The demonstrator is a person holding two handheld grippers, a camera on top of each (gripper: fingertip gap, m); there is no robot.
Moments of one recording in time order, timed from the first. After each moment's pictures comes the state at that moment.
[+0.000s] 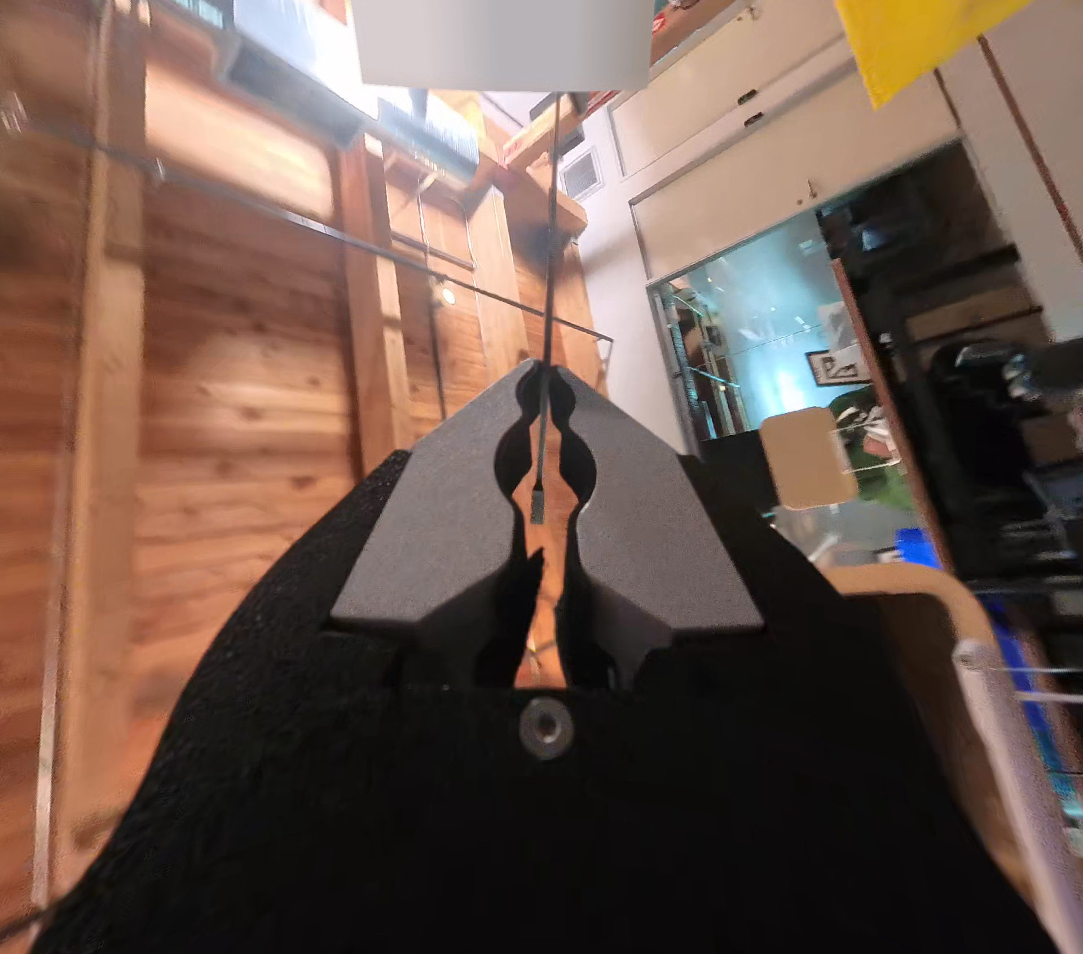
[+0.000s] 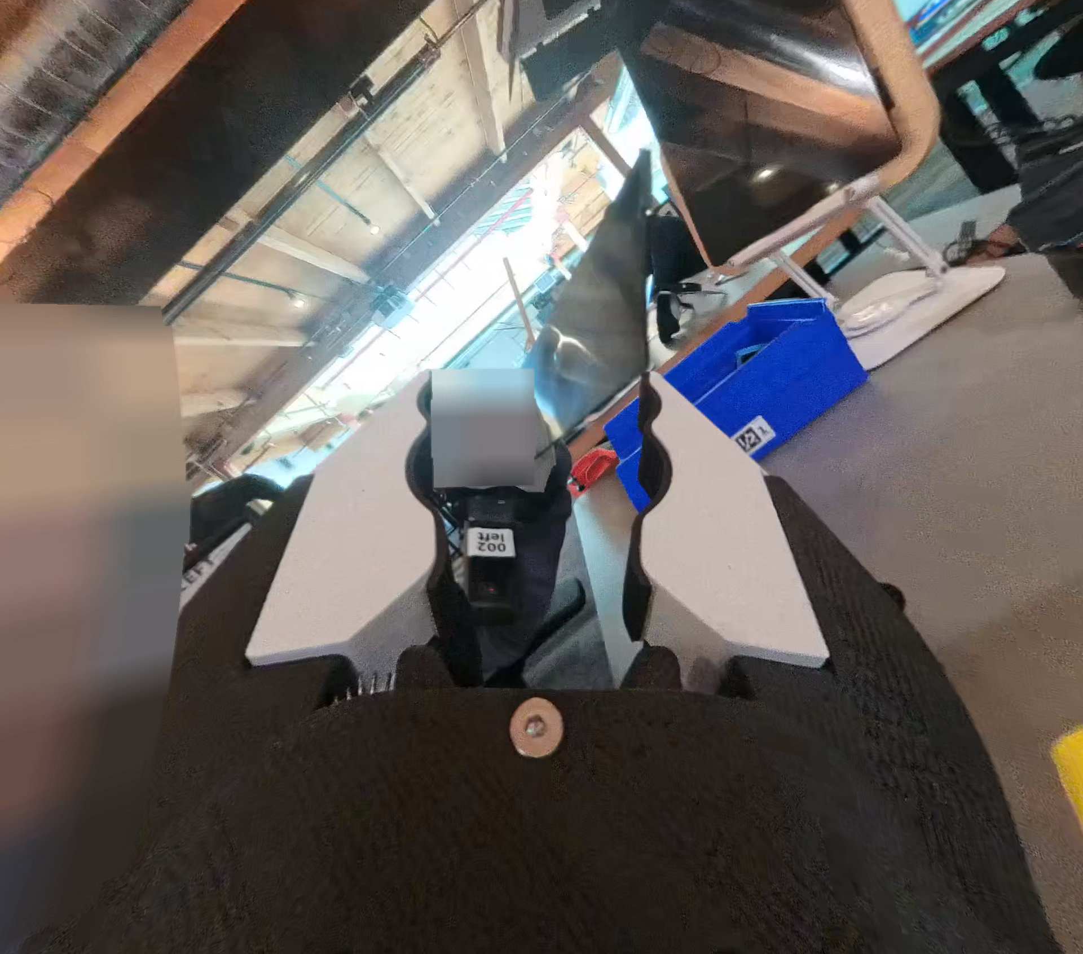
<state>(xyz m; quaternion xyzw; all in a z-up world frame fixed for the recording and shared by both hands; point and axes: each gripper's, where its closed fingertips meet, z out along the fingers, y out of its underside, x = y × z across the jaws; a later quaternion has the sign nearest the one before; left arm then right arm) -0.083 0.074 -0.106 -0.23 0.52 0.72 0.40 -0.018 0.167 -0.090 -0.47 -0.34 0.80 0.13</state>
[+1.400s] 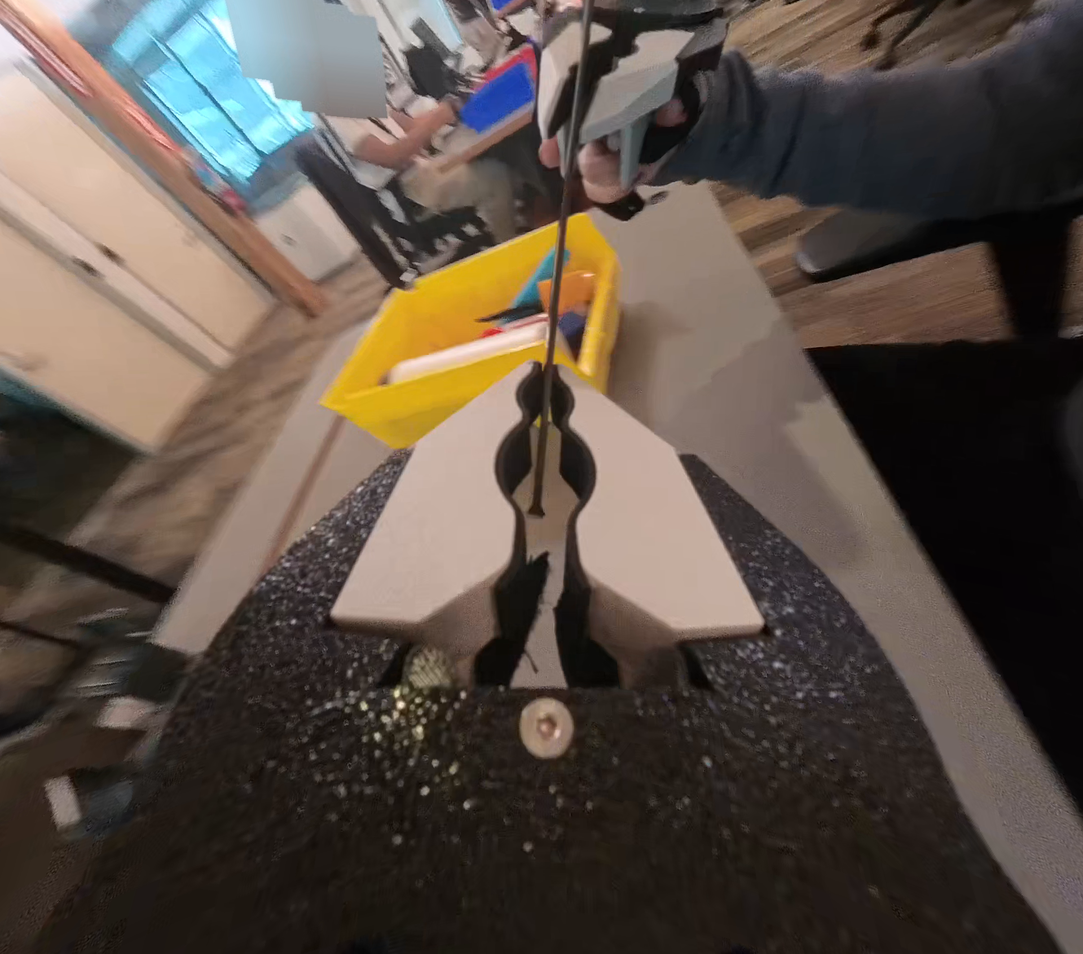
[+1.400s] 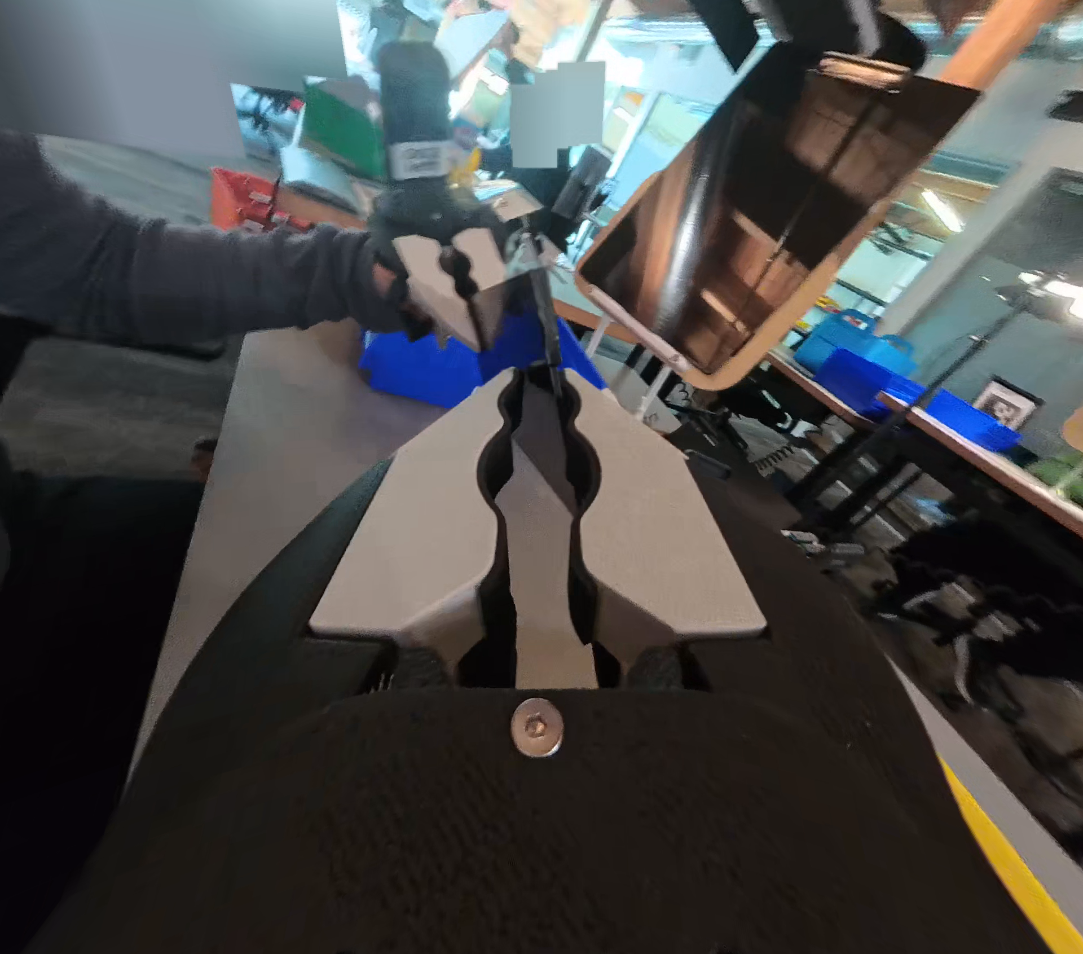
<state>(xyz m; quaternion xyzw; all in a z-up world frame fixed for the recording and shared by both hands) -0.071 0.079 -0.143 -0.64 0.42 -0.05 0.65 0.000 0.119 -0.100 -0.23 -0.64 0.50 0.53</state>
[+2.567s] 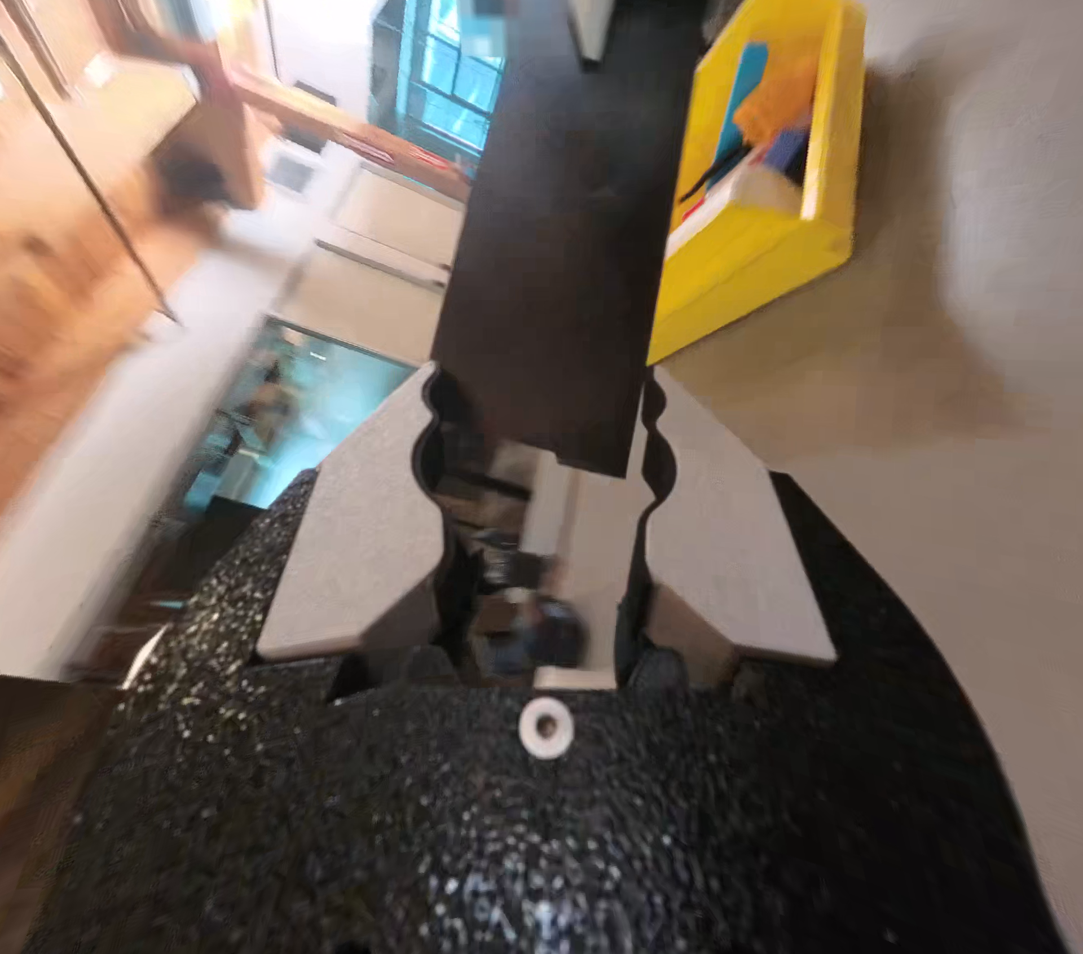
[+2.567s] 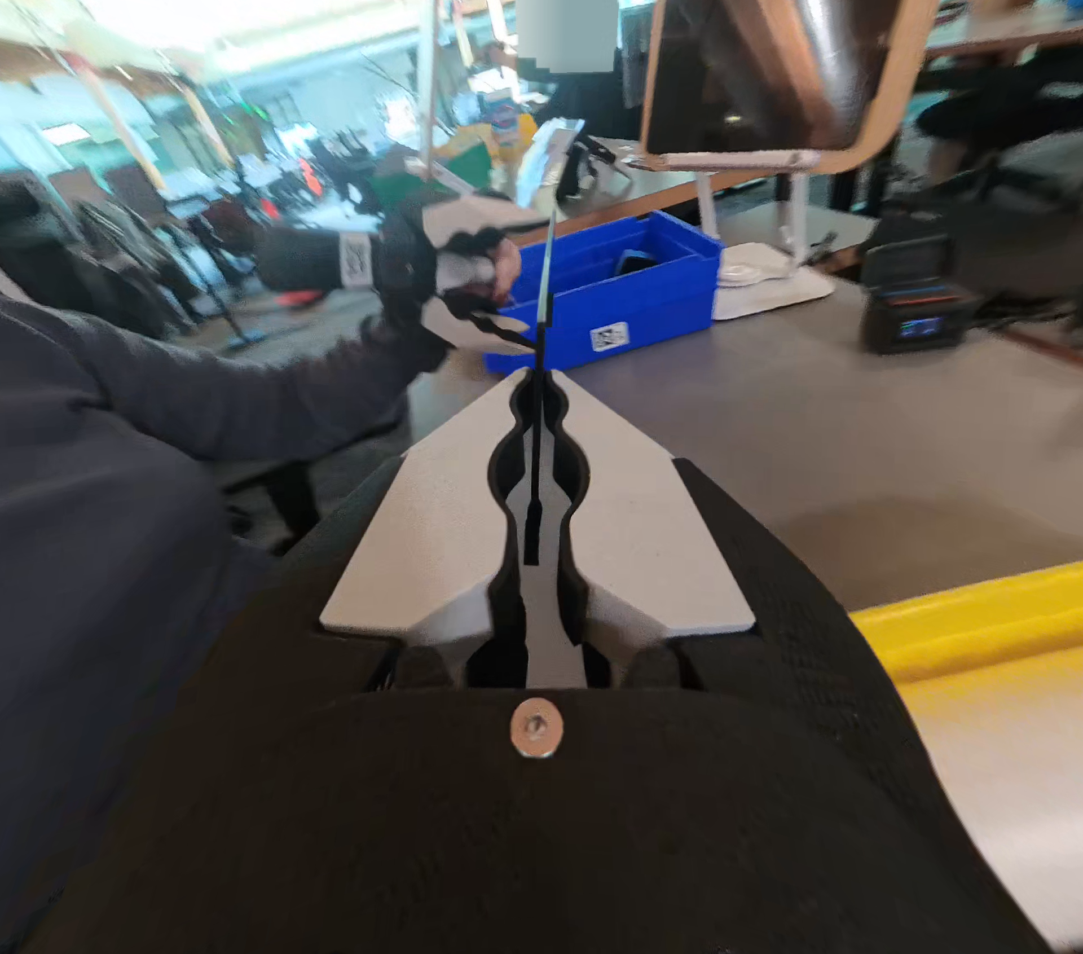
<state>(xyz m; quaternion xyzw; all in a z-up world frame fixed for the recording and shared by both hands) -0.096 0.101 -0.144 -0.55 0.46 0.30 0.63 -0.005 0.149 -0.127 -0.43 -0.58 0.63 0.28</state>
